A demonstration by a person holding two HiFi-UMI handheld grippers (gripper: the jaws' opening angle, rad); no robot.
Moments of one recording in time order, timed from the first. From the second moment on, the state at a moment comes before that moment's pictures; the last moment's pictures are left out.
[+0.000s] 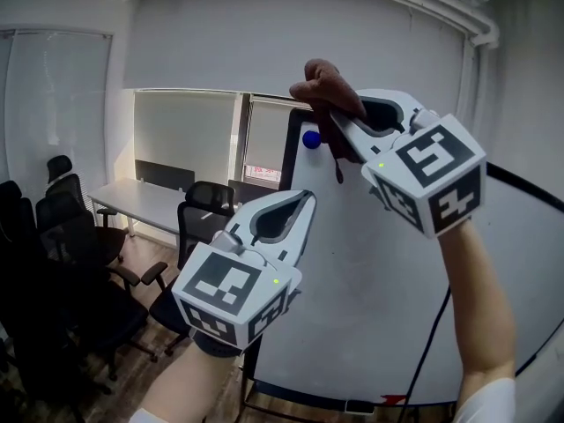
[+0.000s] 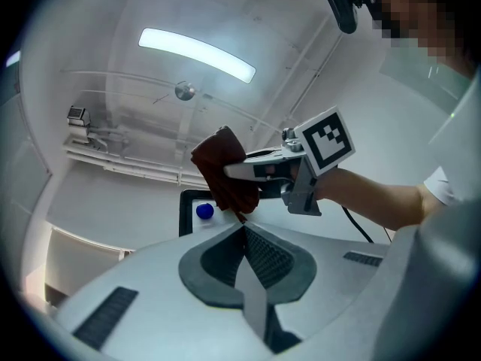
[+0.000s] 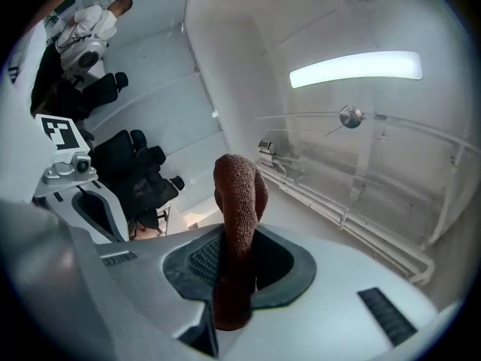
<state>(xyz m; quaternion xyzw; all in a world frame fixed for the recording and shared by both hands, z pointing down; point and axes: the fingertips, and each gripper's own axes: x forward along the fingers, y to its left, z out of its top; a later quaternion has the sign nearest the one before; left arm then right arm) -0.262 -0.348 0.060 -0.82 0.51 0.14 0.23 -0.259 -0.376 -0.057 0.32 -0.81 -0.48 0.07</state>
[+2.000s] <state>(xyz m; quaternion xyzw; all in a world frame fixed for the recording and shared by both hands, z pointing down) -0.210 -0.360 -0.017 -0.80 0.50 0.18 0.27 -0.201 -0.417 -0.066 0.38 -0.70 -0.56 0.23</state>
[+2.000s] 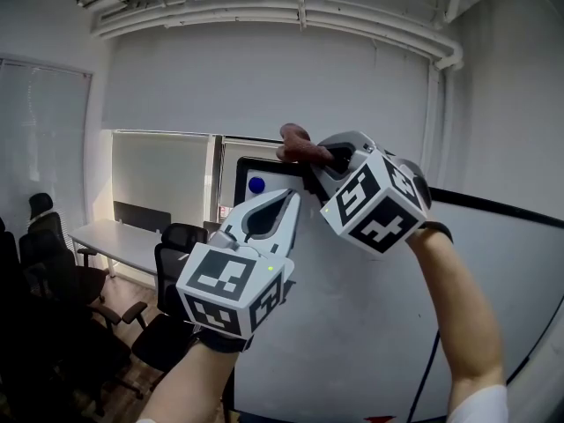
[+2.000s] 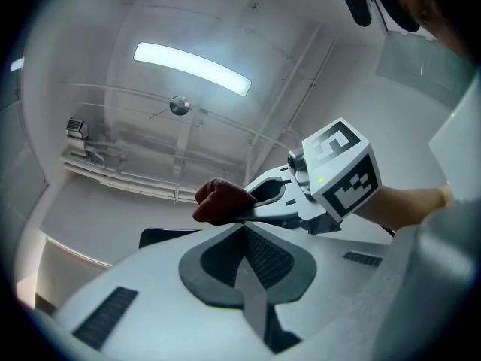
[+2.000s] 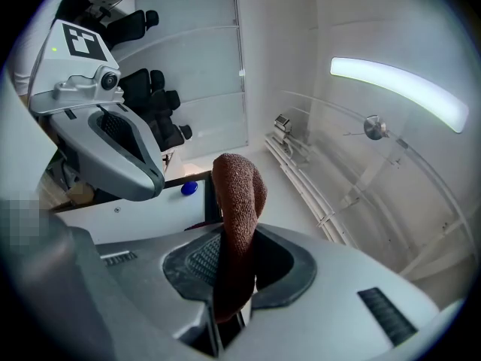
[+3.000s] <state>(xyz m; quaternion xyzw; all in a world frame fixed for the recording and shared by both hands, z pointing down) -0.080 -0.362 -0.010 -0.84 0.44 0.18 0.26 -0.047 -0.421 -0.067 0.45 -0.69 -0.52 0.25</state>
